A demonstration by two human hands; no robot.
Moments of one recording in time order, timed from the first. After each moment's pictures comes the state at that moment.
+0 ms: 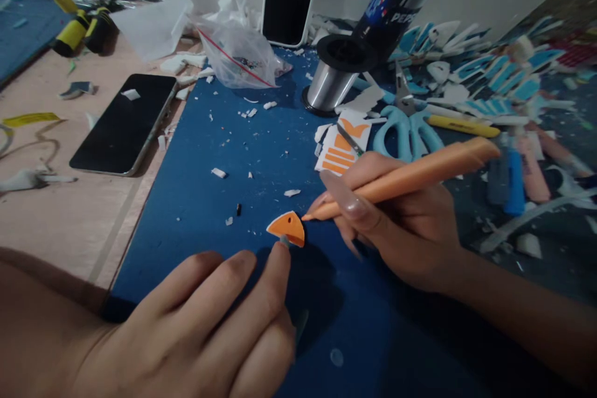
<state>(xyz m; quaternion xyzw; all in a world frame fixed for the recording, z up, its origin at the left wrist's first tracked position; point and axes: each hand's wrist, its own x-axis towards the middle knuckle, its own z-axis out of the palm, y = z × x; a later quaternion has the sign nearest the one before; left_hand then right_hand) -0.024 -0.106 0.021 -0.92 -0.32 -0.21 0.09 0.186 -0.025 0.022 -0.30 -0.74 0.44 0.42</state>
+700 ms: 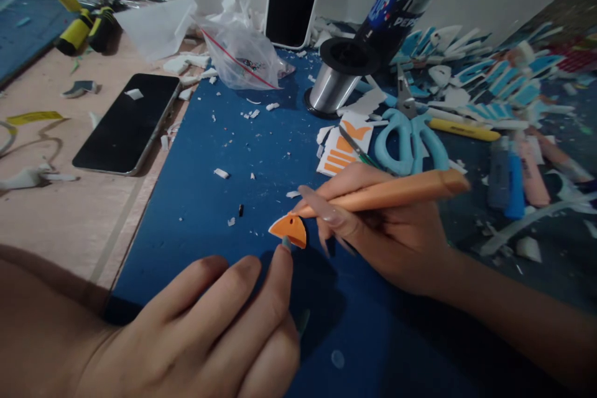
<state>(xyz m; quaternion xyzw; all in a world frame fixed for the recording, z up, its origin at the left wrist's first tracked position) -0.022 -0.107 0.022 -0.92 -0.31 -0.20 0.09 0.181 -0.026 0.022 -0.31 -0.79 0.36 0.39</state>
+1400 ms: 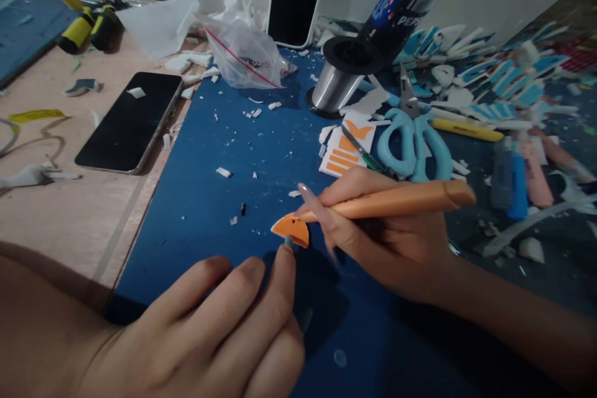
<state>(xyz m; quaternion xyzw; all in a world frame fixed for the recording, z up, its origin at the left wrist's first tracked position) -0.022 -0.107 0.021 -0.92 -0.32 -0.20 0.10 0.176 -0.030 0.025 -0.33 -0.79 0.36 0.38</state>
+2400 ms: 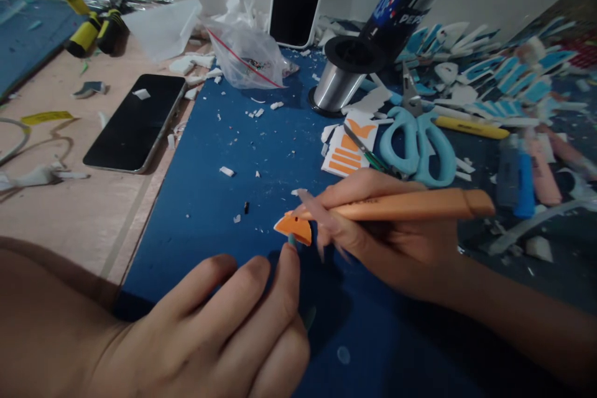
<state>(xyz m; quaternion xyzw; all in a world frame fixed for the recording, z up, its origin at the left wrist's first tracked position) -0.022 -0.105 0.024 -0.92 -0.30 -0.20 0.12 0.175 -0.033 0.025 -0.32 -0.77 0.39 0.40</state>
